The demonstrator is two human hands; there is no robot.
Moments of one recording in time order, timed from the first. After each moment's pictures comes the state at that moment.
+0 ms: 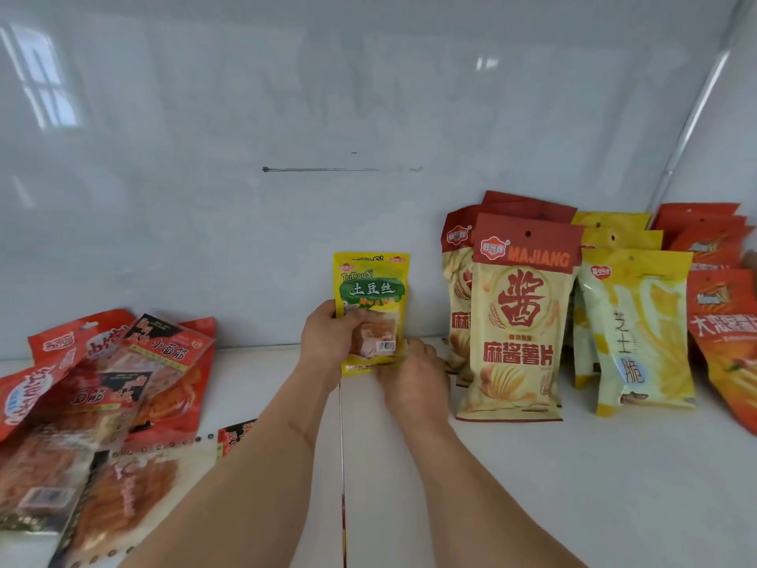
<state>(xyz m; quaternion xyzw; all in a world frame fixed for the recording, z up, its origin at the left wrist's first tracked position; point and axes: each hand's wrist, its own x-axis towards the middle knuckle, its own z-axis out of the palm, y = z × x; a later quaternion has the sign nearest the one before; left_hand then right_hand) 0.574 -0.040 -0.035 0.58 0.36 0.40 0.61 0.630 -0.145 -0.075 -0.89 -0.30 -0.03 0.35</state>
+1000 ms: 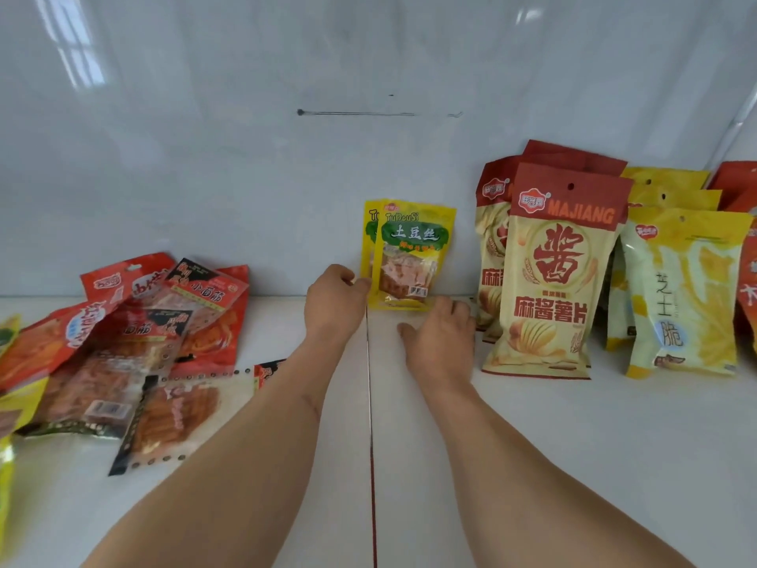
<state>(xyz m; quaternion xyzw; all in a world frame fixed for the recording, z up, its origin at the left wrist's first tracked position) 0.535 -0.045 -0.039 0.72 0.47 0.37 0.36 0.614 -0.154 -0.075 -0.89 -0.31 -0.10 0.32</state>
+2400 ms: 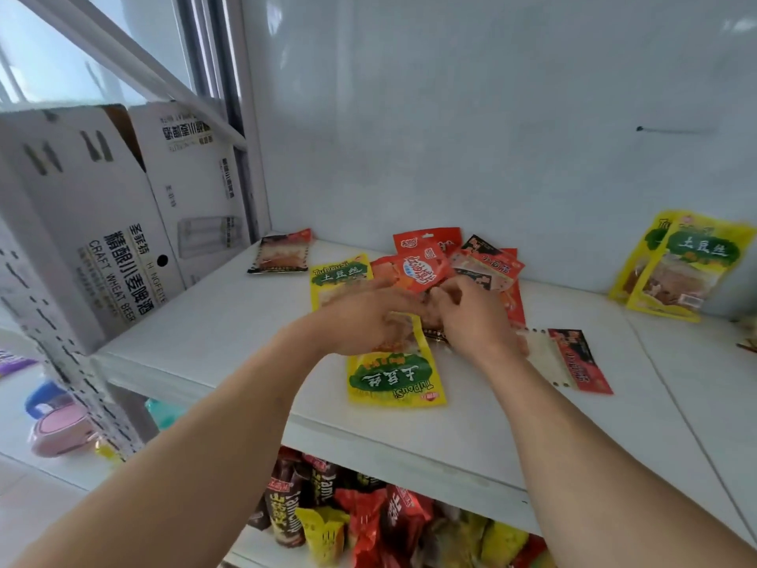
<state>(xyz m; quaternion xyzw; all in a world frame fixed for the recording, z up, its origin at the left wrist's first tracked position) 0.125 0.013 -0.020 0.94 0.29 0.12 0.14 0.296 -0.054 -0.033 -0.75 -0.54 0.06 0.37</state>
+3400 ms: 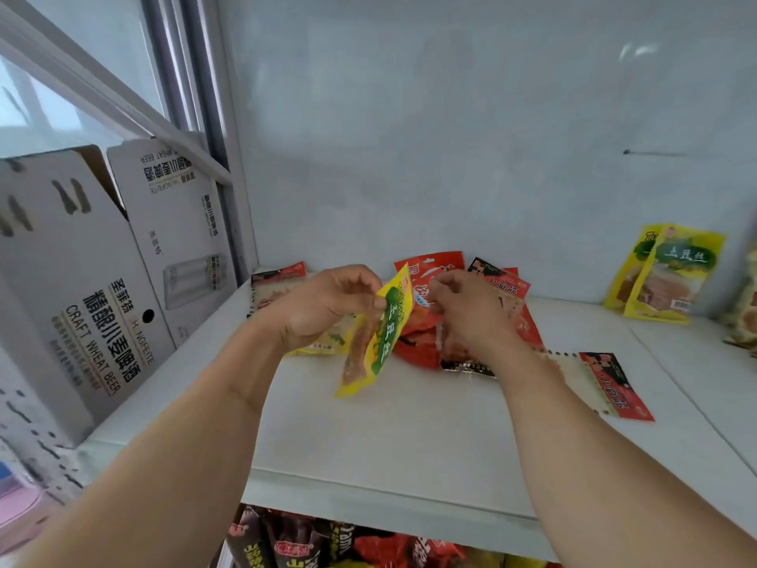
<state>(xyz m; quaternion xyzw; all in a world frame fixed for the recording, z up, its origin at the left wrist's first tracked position) 0.070 0.091 0.011 0.74 0.18 0.26 0.59 0.270 0.001 -0.006 -0.72 -0.49 0.12 0.47</state>
